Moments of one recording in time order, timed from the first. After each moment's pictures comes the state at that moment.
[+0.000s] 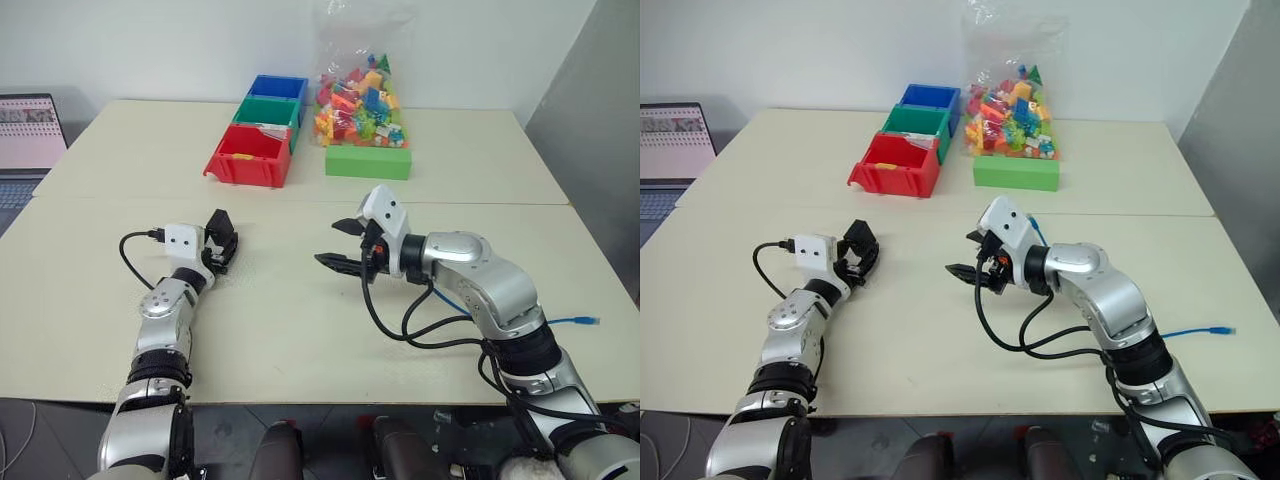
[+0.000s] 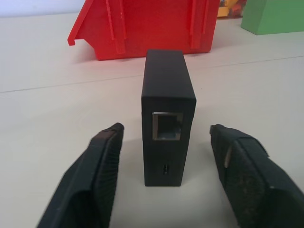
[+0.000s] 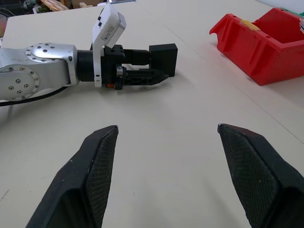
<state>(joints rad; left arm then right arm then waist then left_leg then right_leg) -0.51 0.43 0.24 0.73 -0.22 -0.19 -0.47 -0.69 -0.33 0.27 -0.23 0.29 0.75 0.71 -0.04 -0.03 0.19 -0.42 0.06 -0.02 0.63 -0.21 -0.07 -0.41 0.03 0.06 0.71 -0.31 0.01</state>
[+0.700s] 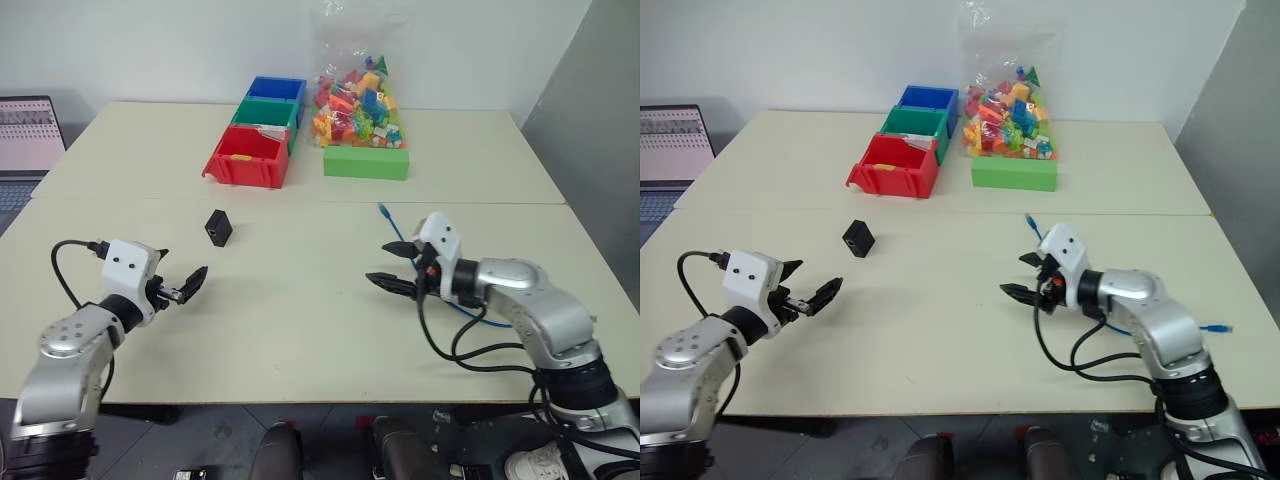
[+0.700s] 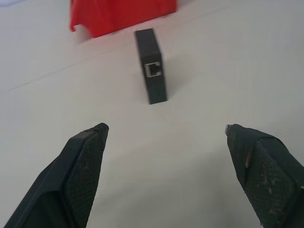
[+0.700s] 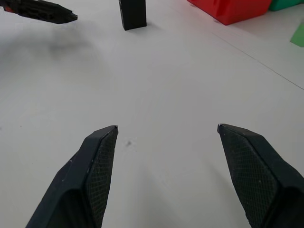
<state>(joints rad) -0.01 0.79 0.34 -0.17 -0.40 0.47 -0.64 -0.45 -0.58 0.10 -0.30 0.38 0.72 0.83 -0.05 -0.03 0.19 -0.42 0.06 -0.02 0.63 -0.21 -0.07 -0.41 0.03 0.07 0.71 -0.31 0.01</state>
